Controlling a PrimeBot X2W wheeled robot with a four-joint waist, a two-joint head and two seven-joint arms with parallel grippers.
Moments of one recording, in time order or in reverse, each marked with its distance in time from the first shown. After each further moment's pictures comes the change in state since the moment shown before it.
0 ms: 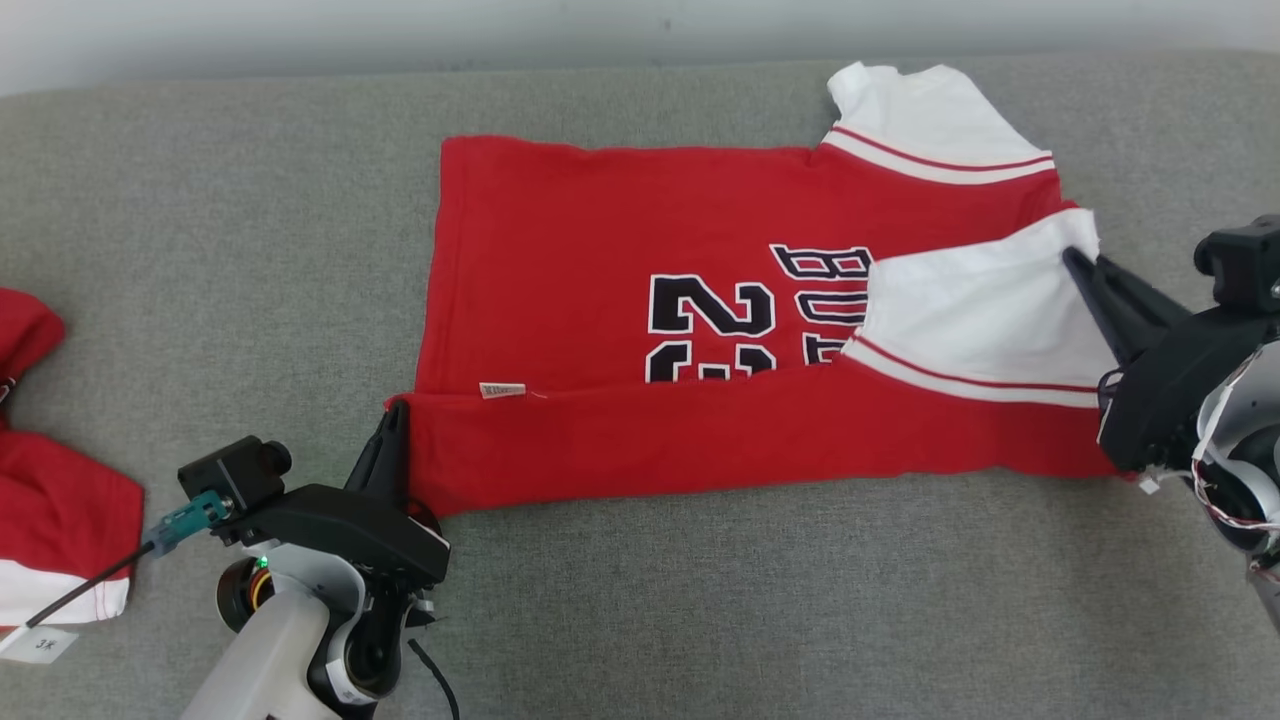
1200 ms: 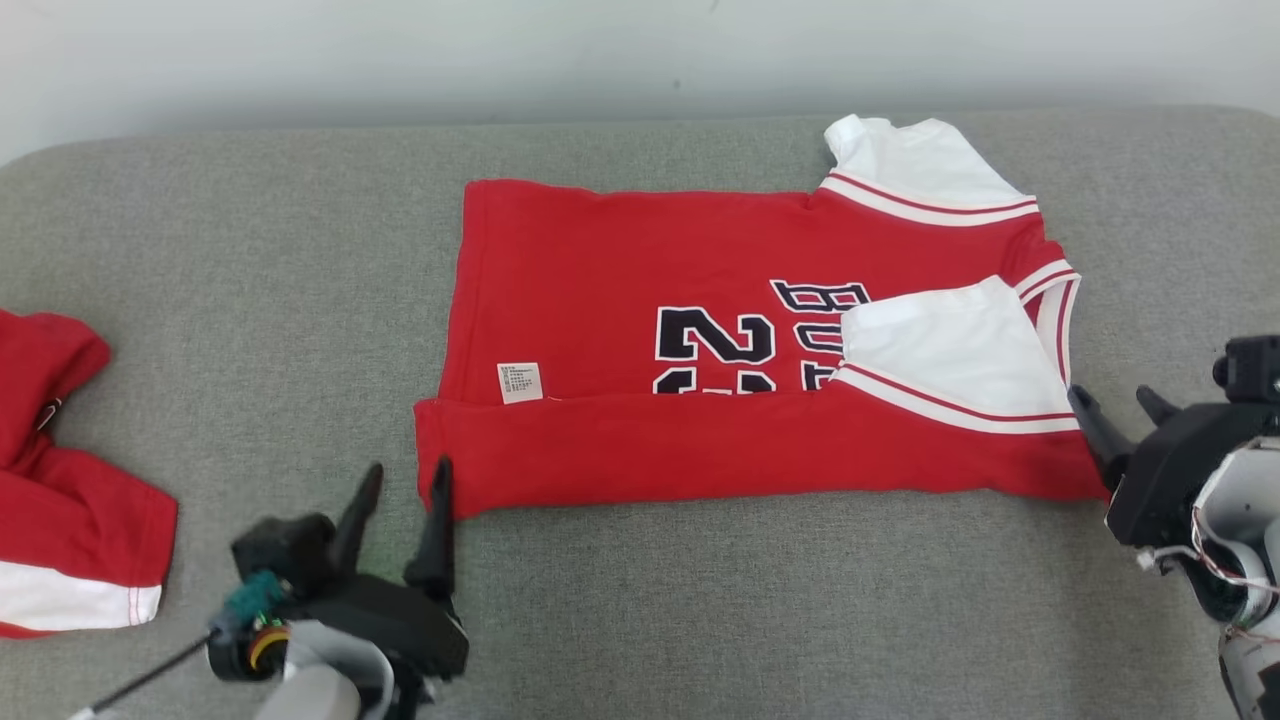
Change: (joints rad) left arm 0.072 0.006 -0.005 0.013 0.284 -0.024 -0.105; right arm 0.080 0.151 -0.200 0.253 -0.014 0.000 0.055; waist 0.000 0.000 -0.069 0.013
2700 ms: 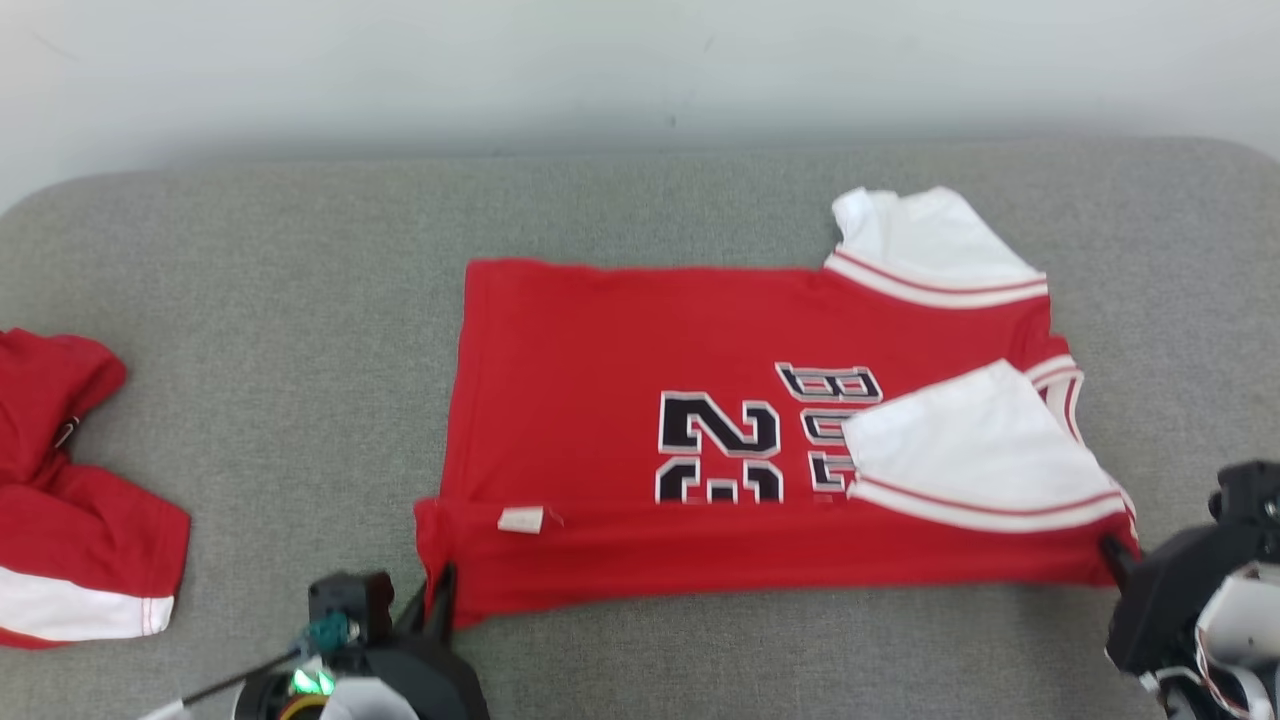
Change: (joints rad) left arm 0.061 -0.005 -0.121 0.083 0.082 0.105 0.207; right arm 0.297 0.250 -0.354 -0.319 -0.267 0.000 0.352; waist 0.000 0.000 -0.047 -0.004
